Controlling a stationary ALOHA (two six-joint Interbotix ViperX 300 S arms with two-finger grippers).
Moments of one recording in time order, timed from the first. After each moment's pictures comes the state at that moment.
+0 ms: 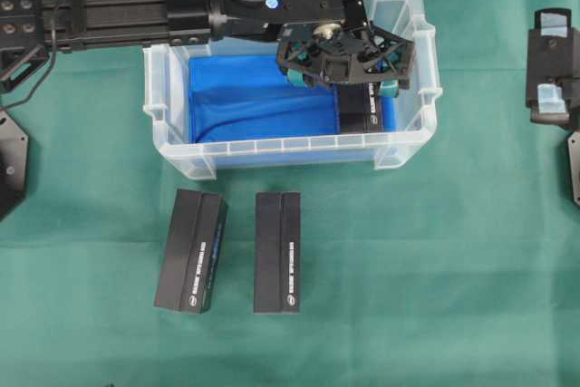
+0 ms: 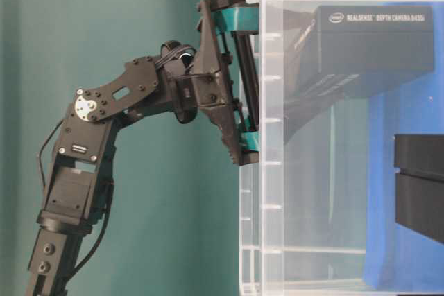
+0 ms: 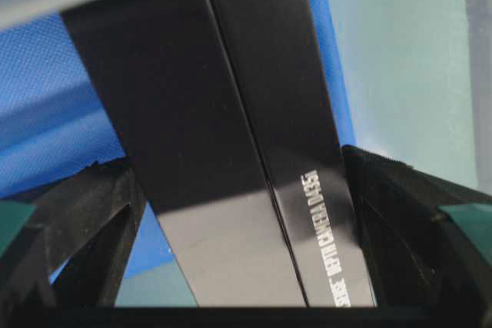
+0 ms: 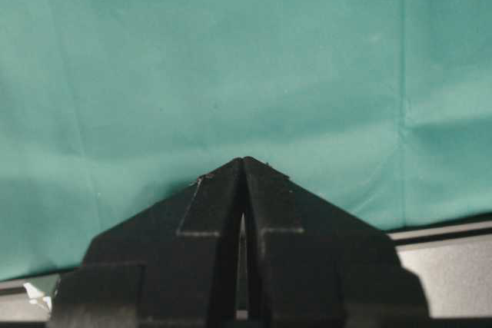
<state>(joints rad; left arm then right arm) 0.19 0.53 -0.33 0.01 1.05 -1.18 0.00 -0.67 0.62 -0.08 1.37 0.26</state>
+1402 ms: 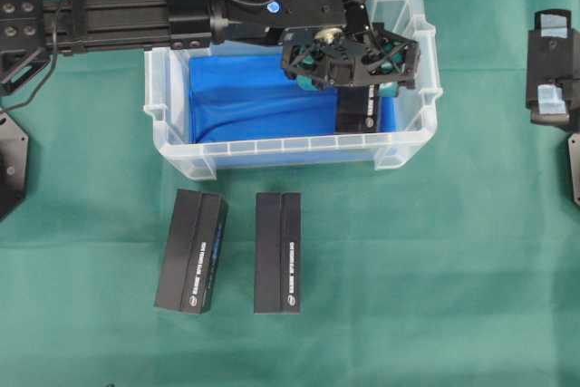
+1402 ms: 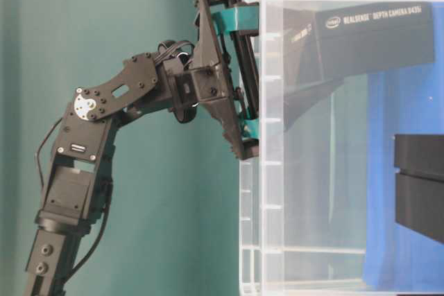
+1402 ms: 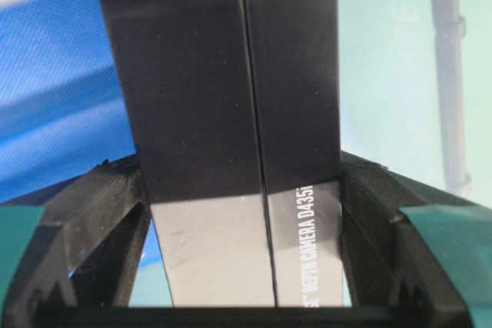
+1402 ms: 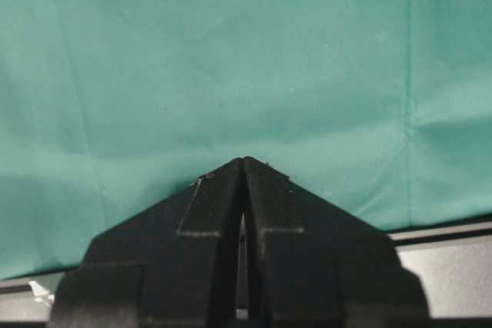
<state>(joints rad) 0.18 0.52 -0.33 0.02 1.05 -1.21 0.00 -0.67 0.62 -0.07 1.37 0.26</state>
